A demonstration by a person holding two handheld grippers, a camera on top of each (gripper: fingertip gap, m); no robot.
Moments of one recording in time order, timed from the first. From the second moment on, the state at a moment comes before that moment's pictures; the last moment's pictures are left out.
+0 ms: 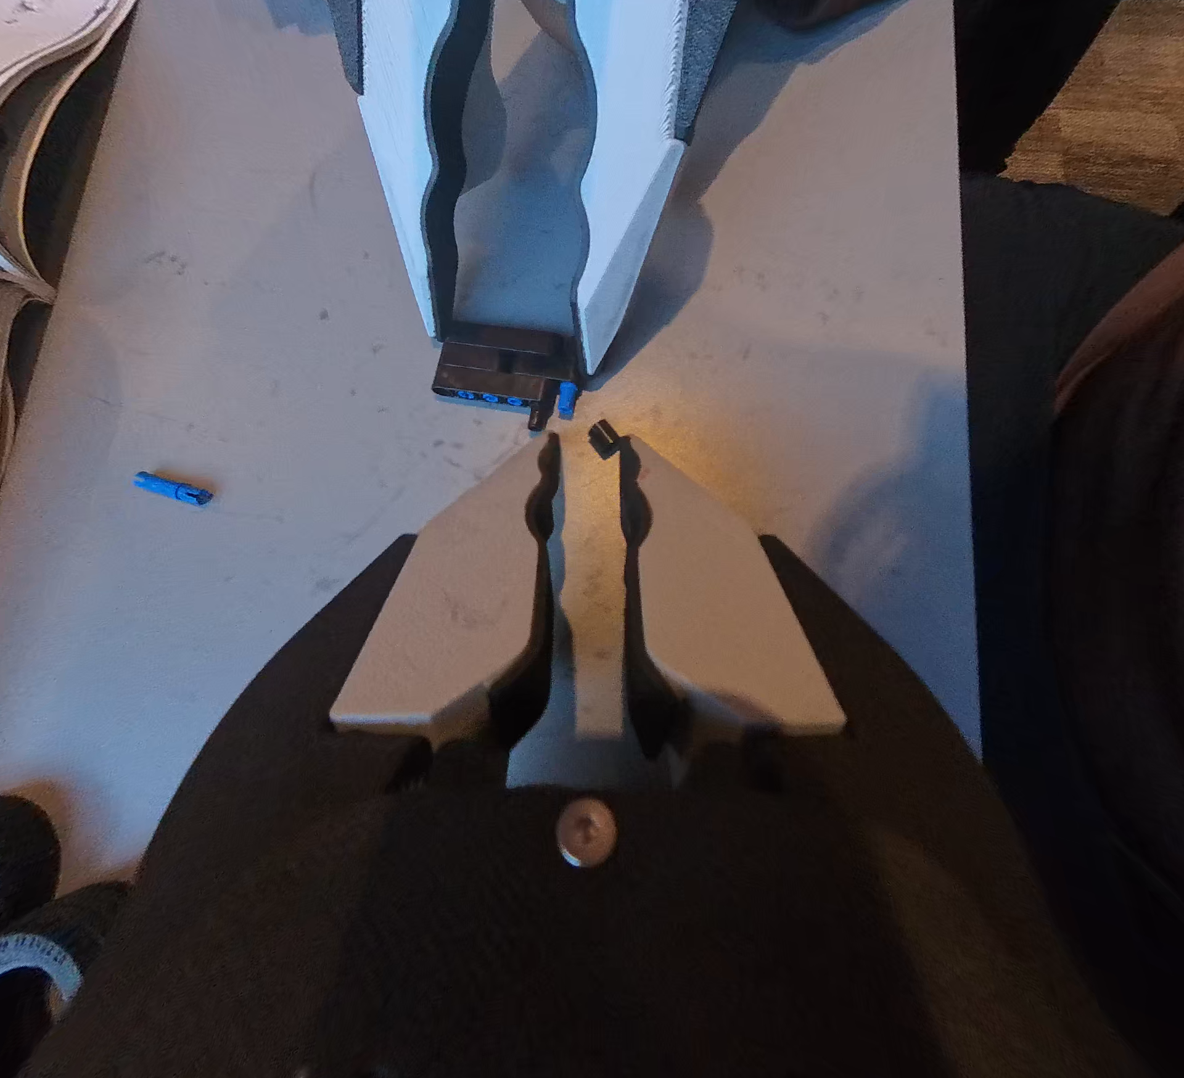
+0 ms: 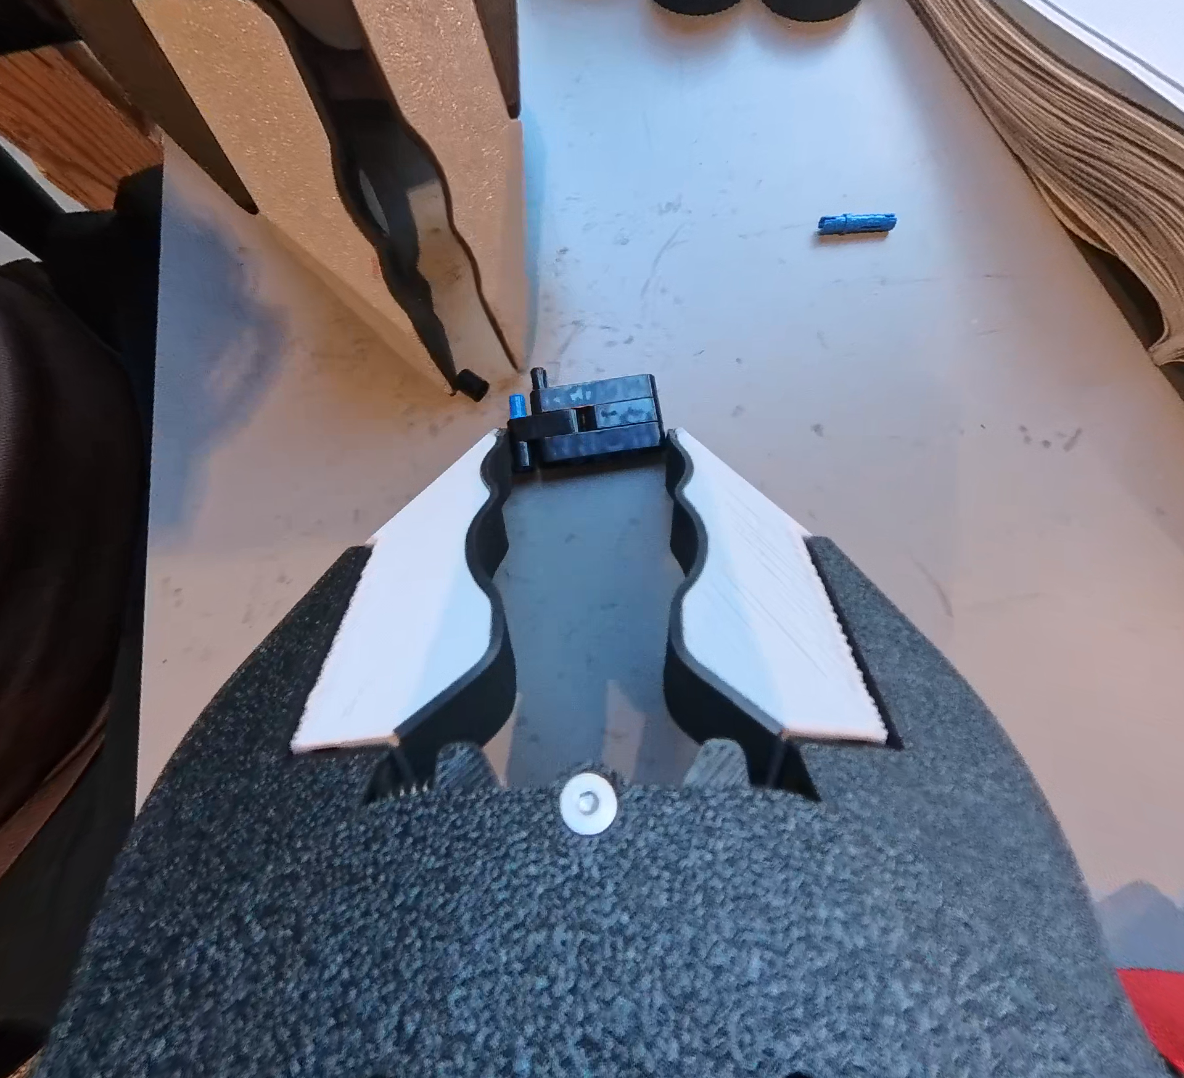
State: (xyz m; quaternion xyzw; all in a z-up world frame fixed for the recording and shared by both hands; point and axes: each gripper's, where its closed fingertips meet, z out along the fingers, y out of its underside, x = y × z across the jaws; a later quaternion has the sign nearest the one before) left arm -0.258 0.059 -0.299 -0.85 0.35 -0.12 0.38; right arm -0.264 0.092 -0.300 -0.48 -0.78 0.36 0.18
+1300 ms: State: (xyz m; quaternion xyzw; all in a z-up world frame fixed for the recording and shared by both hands) left arm -0.263 0.055 -0.301 -0.87 0.32 -0.13 0.35; right arm -0.265 0.097 -0.301 -0.50 -0.77 0.36 0.19
